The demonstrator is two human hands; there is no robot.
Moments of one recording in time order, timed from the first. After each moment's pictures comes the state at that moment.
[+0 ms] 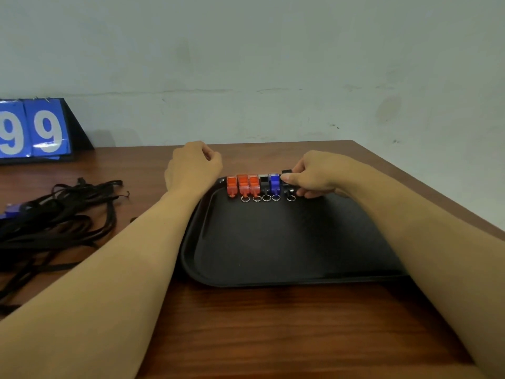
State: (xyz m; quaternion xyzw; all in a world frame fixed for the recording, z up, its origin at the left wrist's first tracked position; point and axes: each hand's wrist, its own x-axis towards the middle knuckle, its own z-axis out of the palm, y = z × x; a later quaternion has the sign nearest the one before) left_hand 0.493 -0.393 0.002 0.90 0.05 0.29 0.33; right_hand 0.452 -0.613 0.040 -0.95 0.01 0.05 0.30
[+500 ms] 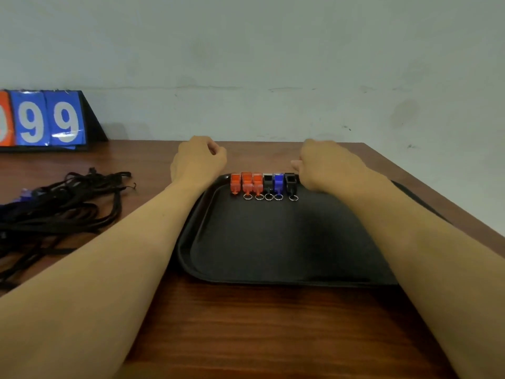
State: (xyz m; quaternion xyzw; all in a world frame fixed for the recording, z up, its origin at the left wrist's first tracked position) left_hand 0.499 -0.392 0.004 0.90 0.05 0.30 0.32; right_hand 0.442 -0.608 0.047 -0.99 -0.04 -0.10 0.07
